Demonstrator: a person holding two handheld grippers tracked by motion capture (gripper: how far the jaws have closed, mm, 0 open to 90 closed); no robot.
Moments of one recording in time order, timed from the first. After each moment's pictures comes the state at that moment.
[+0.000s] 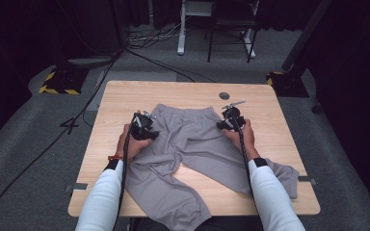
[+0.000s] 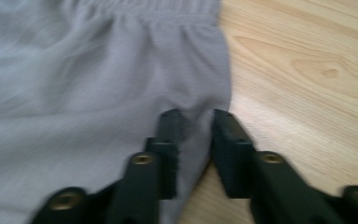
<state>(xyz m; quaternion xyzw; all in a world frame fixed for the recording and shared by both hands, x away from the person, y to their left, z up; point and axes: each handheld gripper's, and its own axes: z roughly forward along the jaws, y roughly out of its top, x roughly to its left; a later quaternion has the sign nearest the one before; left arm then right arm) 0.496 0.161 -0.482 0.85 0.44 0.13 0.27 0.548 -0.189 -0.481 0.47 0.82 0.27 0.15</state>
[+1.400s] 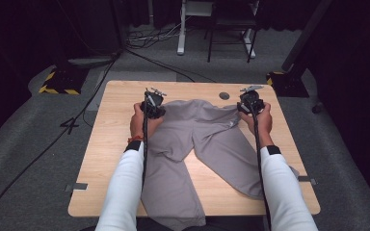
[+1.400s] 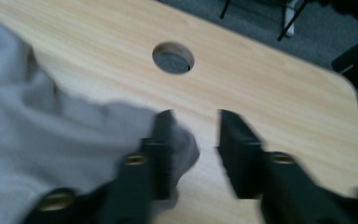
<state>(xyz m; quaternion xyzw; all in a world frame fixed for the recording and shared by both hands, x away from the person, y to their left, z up) 0.538 0.119 -0.437 0.79 0.51 0.25 0.23 0.571 -0.237 -0.425 0.49 0.77 0.26 0.31</state>
